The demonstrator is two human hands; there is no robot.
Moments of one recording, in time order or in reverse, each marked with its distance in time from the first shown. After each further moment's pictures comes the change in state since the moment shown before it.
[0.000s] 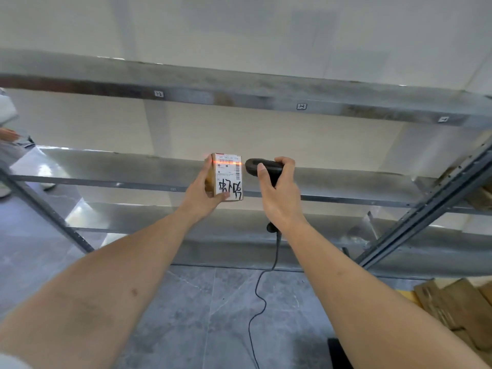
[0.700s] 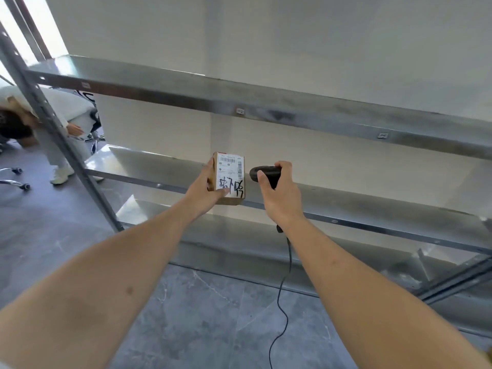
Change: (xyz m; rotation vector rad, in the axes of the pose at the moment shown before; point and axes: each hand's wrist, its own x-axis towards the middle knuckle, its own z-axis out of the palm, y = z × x) left_hand 0.003 -0.046 -0.166 -0.104 0.085 -0.110; right_hand 0.016 -0.070 0.155 -0.096 -0.143 -0.094
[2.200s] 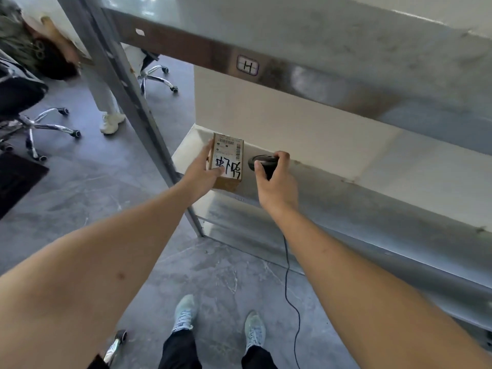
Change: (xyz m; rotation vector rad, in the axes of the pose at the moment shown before) left_hand 0.295 -0.317 -0.399 -0.068 0.088 -0.382; right_hand 0.226 -0.117 0.560 -0.196 -0.184 0.159
